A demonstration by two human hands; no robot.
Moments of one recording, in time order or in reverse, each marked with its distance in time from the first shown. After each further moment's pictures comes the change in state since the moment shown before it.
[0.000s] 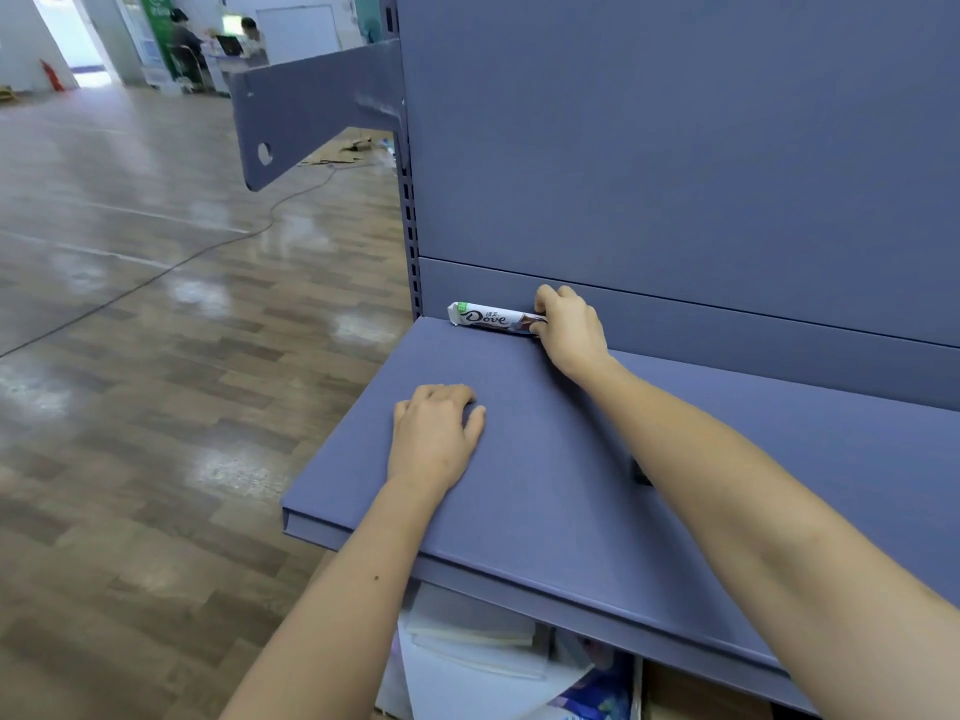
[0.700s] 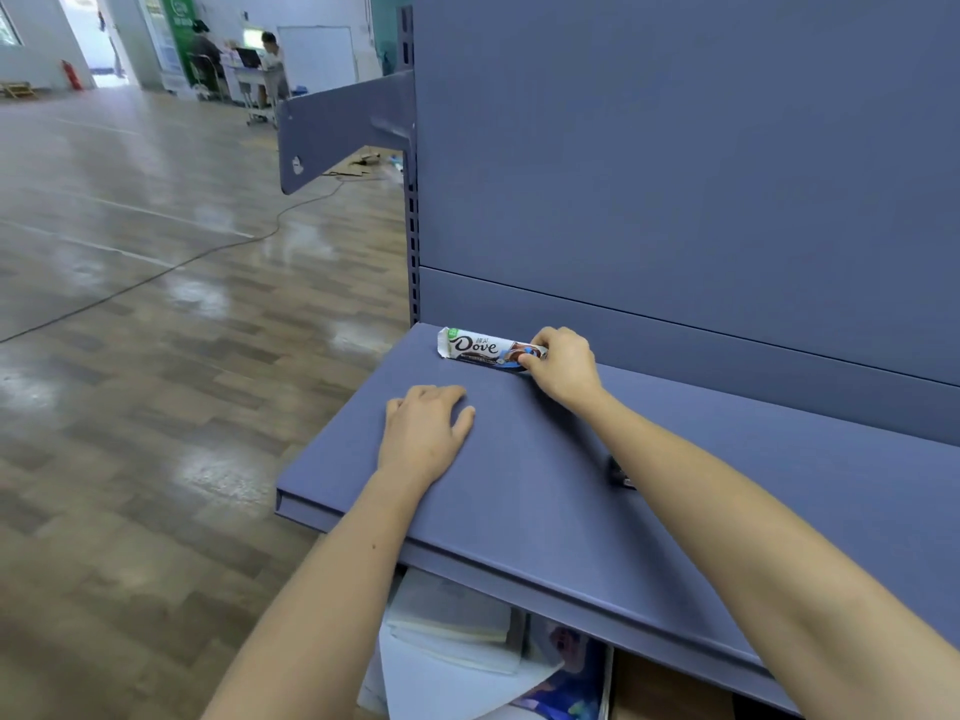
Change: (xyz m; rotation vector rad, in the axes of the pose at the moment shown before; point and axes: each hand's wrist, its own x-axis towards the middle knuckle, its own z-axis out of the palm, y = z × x) left_hand -0.003 0.004 -0.005 0.028 -0.013 -0.003; right_hand -0.038 0.001 -0.014 0.209 -0.102 0.117
